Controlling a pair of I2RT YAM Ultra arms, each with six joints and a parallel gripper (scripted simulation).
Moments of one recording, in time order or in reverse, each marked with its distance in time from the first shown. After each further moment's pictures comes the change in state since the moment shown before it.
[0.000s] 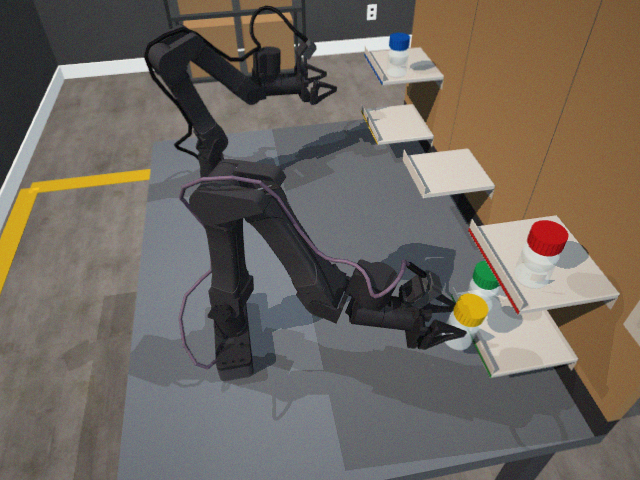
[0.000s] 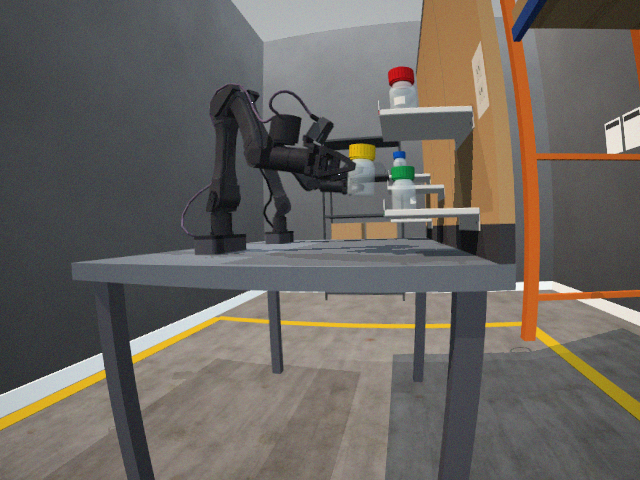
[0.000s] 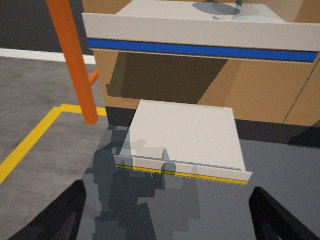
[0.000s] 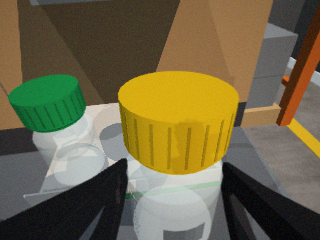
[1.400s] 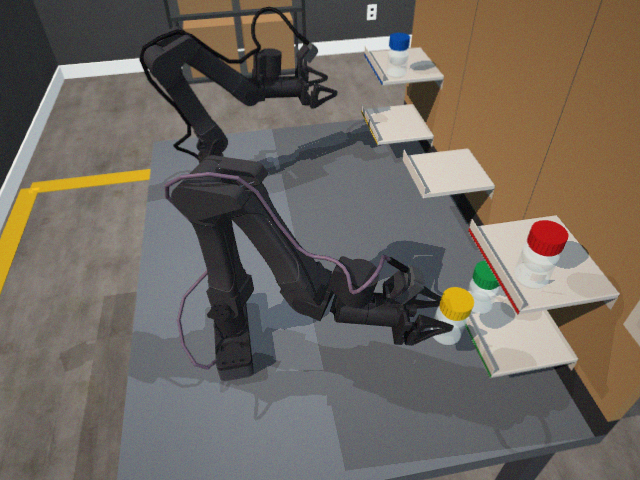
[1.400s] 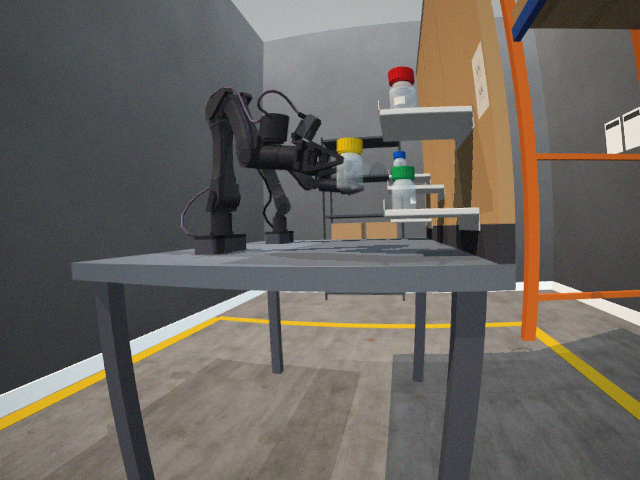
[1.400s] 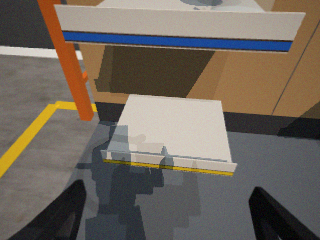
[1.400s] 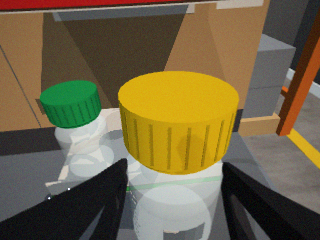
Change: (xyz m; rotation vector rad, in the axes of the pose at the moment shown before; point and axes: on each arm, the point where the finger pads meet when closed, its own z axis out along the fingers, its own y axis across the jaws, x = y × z) left arm 0.003 -0.018 -0.003 0.022 0.023 0.011; right arm -0.009 0.002 -0.028 -0.014 -0.043 -0.013
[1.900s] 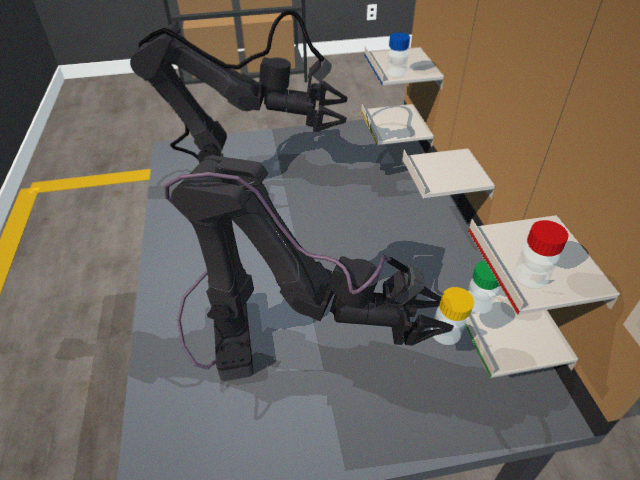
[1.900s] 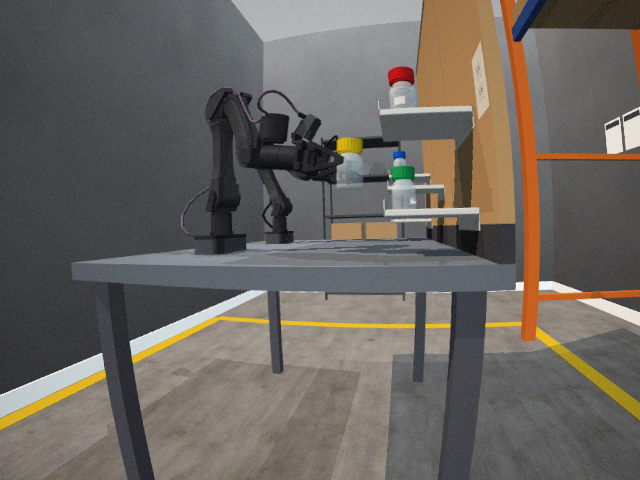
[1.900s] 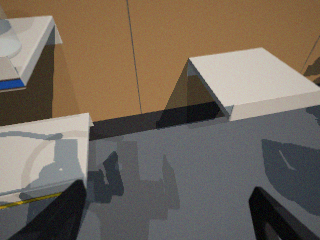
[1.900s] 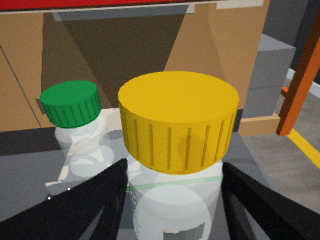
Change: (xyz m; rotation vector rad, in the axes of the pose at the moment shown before) left arm -0.030 -0.187 -0.022 0.337 0.011 0.074; right arm 0.000 0.000 0.000 0.000 0.000 0.000
